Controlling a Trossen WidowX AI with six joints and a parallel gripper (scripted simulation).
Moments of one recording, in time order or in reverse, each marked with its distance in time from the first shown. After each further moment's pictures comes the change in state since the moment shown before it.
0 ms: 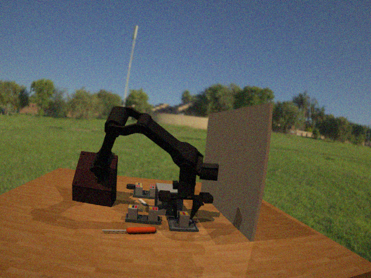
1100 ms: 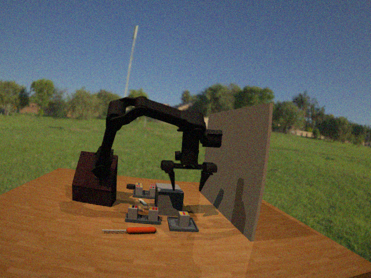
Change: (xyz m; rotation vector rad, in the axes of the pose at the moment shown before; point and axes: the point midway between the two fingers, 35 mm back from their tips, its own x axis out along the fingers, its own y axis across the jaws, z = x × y) arm -0.108 -0.002 0.003 -0.009 -0.008 -0.018
